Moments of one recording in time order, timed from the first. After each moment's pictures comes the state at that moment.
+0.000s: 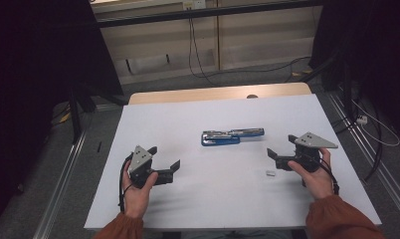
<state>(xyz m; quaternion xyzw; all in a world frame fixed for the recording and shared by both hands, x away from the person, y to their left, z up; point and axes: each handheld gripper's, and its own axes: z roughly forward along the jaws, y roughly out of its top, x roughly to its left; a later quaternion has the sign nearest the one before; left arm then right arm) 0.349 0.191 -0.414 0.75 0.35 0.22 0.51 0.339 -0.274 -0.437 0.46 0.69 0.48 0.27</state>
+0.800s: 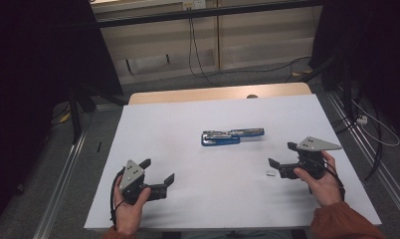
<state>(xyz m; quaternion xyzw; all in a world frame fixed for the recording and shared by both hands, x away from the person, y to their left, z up) 0.312 0.207 -0.415 0.75 0.36 0.22 0.51 0.322 -0.274 -0.425 0.44 0.74 0.46 0.21</state>
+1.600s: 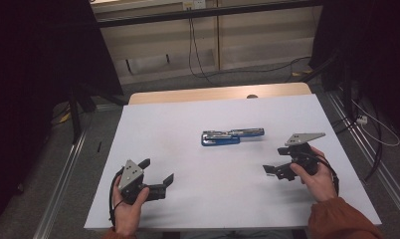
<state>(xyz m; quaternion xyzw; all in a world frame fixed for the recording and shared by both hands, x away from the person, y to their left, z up) 0.314 0.208 -0.413 0.75 0.35 0.22 0.51 0.340 -0.264 -0.420 0.41 0.81 0.40 0.10</state>
